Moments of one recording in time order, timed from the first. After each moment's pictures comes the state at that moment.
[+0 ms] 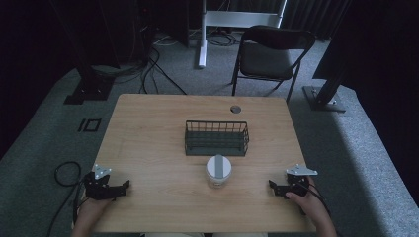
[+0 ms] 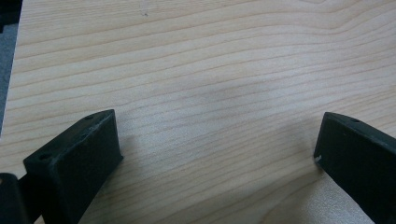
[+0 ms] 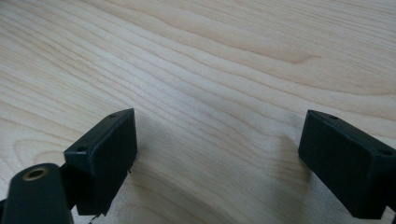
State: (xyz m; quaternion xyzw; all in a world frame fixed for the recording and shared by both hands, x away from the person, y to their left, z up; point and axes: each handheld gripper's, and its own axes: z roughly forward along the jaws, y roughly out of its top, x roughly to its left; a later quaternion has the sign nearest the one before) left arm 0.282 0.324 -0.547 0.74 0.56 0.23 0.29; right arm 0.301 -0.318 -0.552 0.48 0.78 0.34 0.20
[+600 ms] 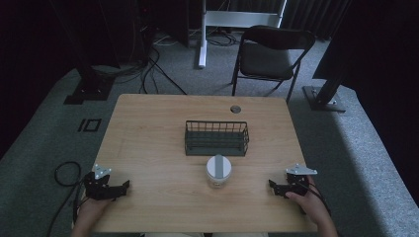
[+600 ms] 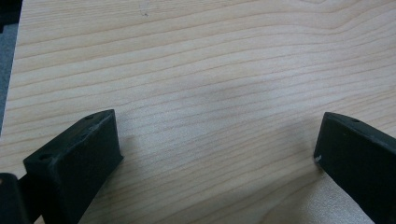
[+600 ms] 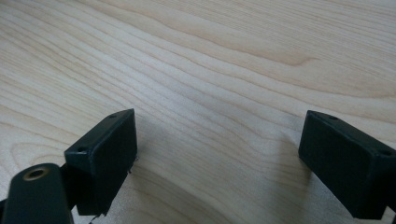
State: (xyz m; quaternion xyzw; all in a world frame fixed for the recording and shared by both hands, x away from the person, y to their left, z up) left arm 0.282 0.324 -0.547 0.74 0.56 0.23 0.29; right arm 0.303 -0.318 -0.552 0.48 0.78 0.34 0.20
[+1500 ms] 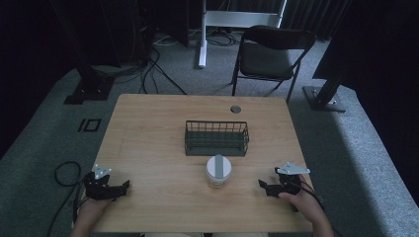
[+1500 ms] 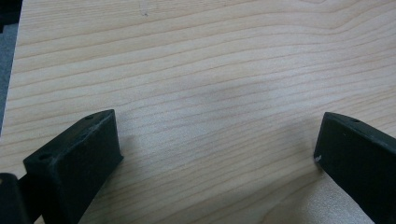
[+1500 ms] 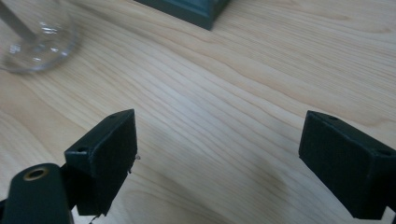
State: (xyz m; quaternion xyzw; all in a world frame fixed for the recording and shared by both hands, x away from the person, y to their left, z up) left arm 0.282 0.324 -0.547 0.74 0.56 0.23 0.29; right arm 0.301 -0.286 -0.537 0.42 0.80 0.39 0.18
